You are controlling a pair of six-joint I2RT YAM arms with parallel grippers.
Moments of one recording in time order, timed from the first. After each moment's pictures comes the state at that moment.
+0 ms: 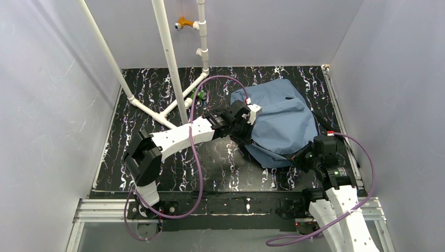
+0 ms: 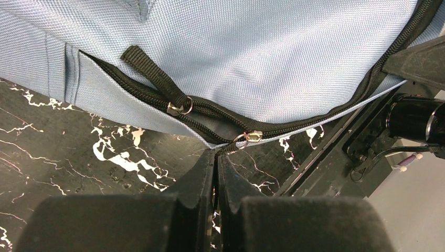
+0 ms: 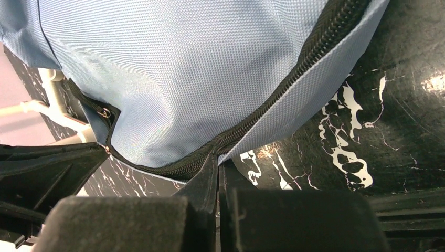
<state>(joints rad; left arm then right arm) -0.92 1.76 1.42 -0.54 0.13 -0.30 0.14 0.52 0.56 -0.87 -0.10 0.95</state>
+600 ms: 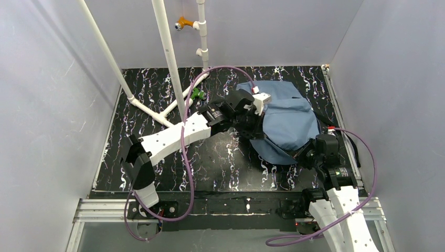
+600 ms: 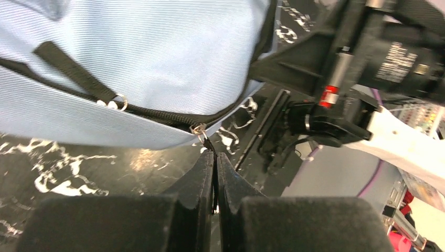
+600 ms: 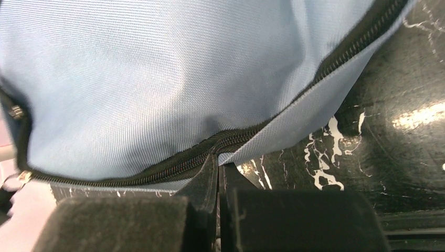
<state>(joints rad) -0.95 1.72 1.57 -0.57 0.31 -0.38 0.14 0.52 0.58 -0.83 -0.08 0.81</state>
